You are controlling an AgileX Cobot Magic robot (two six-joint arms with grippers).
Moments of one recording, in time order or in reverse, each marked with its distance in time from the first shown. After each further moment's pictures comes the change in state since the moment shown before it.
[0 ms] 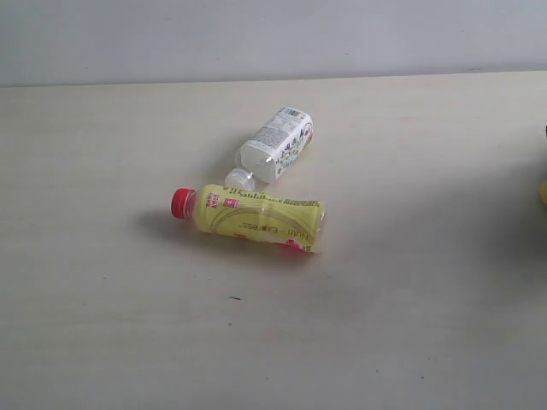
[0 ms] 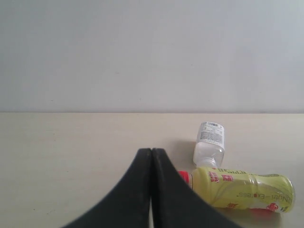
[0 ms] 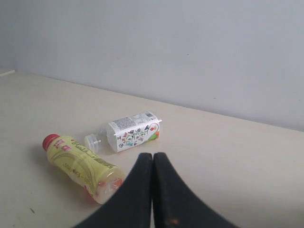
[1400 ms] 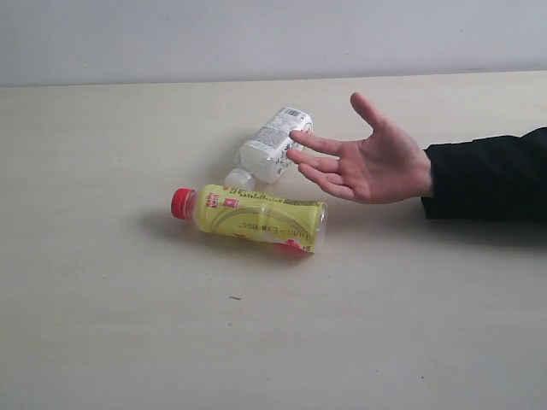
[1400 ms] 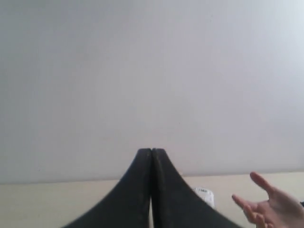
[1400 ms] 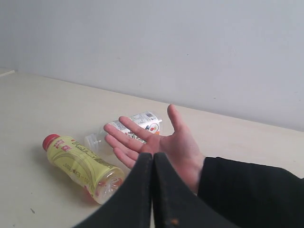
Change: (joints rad) left arm 0.000 0.000 0.000 0.031 -0.249 -0.016; right arm 0.000 0.000 0.000 0.000 0.000 0.000
